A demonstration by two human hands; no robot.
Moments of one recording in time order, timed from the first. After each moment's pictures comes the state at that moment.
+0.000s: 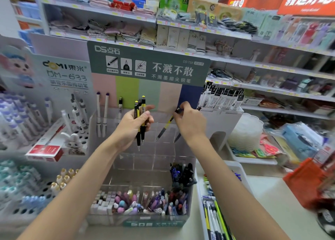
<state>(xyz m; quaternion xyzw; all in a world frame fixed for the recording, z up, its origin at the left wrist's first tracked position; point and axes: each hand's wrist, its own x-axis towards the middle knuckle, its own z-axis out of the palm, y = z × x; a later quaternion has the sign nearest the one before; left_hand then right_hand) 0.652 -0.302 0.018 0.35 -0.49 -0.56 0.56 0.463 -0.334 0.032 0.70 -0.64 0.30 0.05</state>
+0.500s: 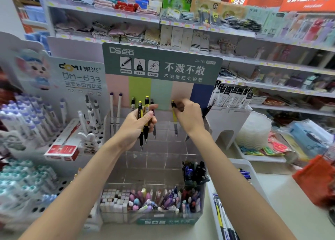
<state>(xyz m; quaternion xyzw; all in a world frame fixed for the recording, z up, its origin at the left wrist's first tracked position) 0.682 -0.297 0.016 0.36 -0.50 -0.56 0.55 0.500 -0.346 0.033 0.70 -0.57 0.42 -0.08</state>
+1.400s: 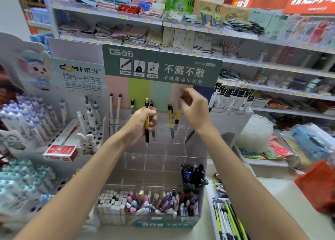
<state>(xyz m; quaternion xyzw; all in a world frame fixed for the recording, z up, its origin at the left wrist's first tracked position) 0.671 -0.310 0.029 0.35 -0.45 -0.63 0.52 0.484 -0.346 0.058 0.73 -0.47 0.49 -0.05</state>
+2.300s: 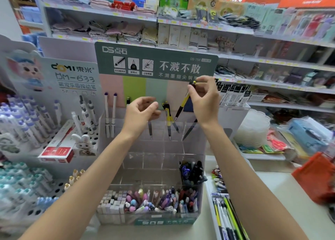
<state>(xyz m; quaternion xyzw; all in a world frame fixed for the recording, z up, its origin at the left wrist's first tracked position) 0.654 -0.309 0.034 0.43 -0.49 -0.43 0.62 0.469 -0.333 0.073 0.61 -0.46 0.64 -0.07</state>
